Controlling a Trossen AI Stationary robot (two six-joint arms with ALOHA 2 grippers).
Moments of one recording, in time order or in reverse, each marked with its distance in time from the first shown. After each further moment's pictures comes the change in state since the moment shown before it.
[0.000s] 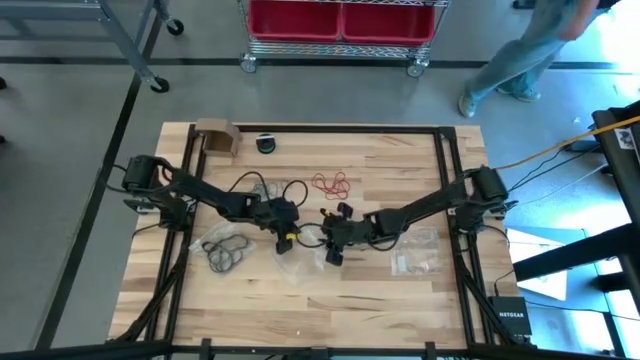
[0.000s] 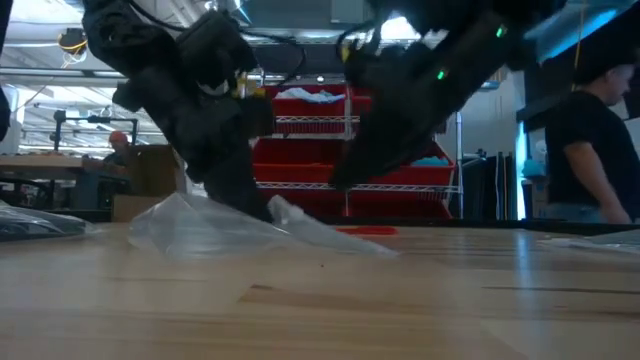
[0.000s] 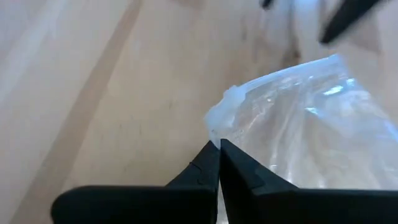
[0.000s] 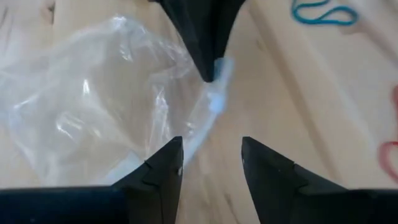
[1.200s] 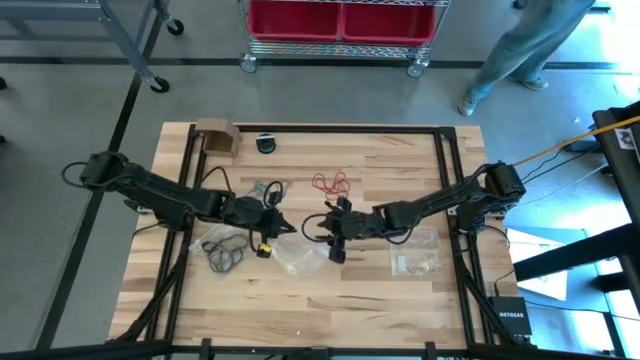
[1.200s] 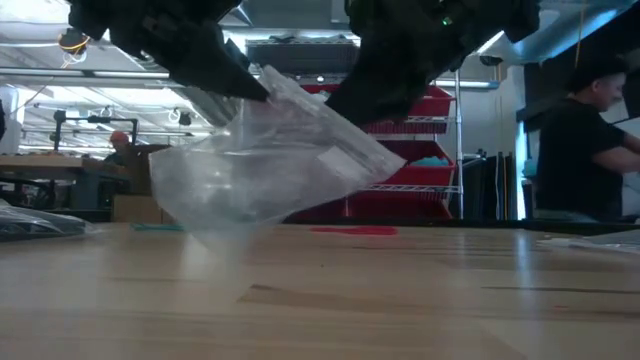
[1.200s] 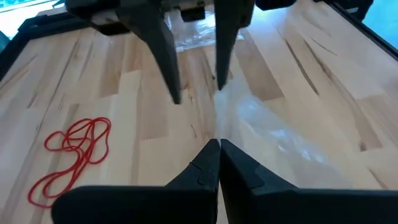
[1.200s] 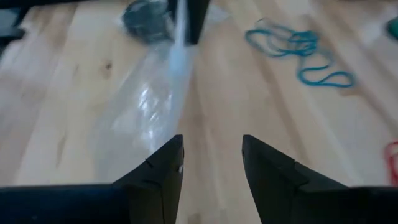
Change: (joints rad) left arm -0.142 -0.376 0.000 -0.102 -0.123 0.443; right arm 0.000 -0.128 0.002 0.039 -0.051 -0.074
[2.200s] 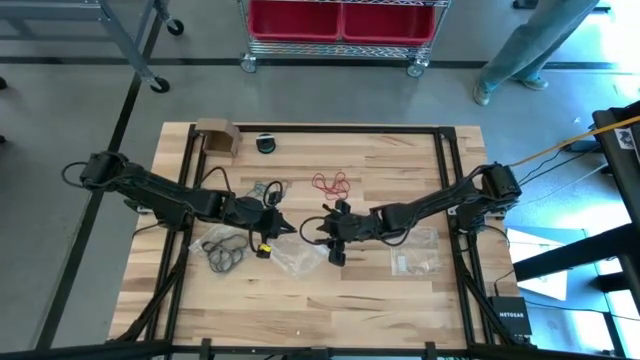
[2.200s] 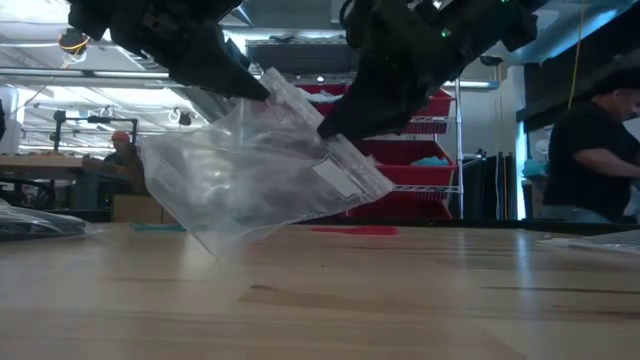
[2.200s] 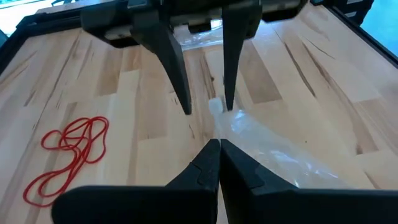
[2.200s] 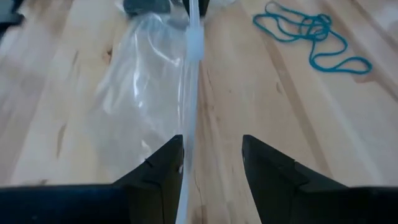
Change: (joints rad) left arm 0.002 0.000 0.000 0.003 0.000 -0.019; right arm 0.000 0.037 0.001 0.000 -0.028 0.014
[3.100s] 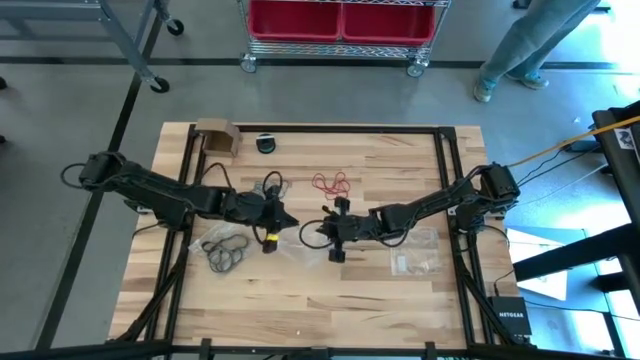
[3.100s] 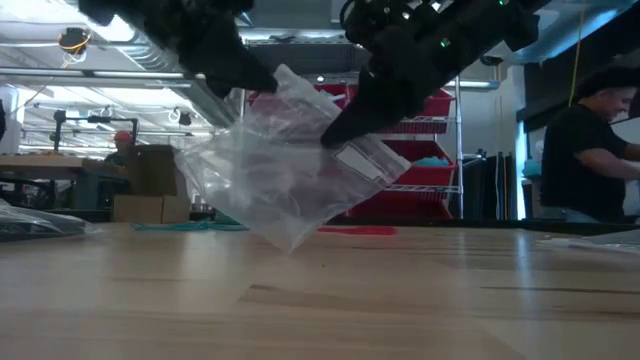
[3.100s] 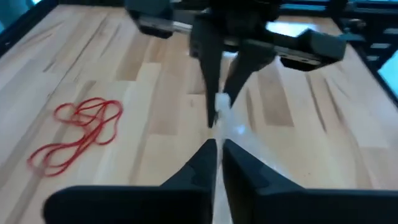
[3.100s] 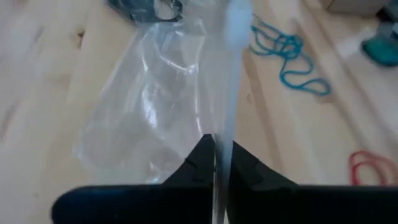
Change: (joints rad) left arm 0.022 -0.010 0.056 -0.066 -0.050 -0.220; right arm 0.000 0.009 0.000 -0.002 0.103 -0.167
